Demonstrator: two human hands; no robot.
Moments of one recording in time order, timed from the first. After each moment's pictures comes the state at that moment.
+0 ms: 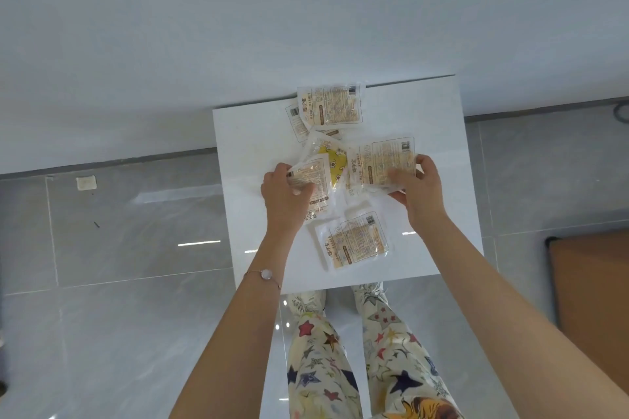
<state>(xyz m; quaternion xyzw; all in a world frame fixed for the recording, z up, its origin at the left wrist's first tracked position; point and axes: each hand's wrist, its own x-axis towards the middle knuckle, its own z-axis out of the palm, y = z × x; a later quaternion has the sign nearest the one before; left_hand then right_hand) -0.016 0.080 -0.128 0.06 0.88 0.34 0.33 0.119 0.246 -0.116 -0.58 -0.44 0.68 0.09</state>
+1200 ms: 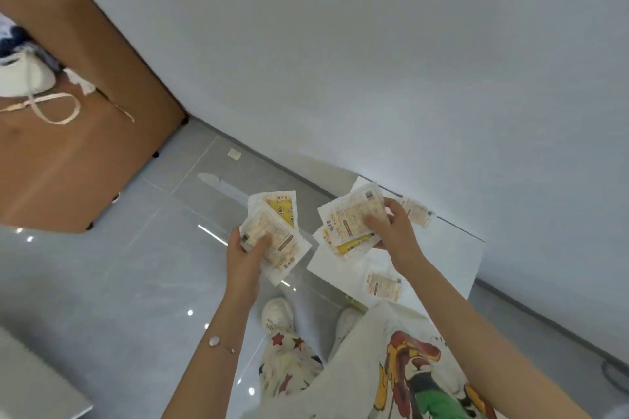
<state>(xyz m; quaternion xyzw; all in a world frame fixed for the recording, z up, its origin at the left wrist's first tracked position) 0.053 -0.164 0.182 -0.31 0.61 0.72 0.10 0.031 0.100 0.197 -0.27 -0.67 0.67 -0.16</state>
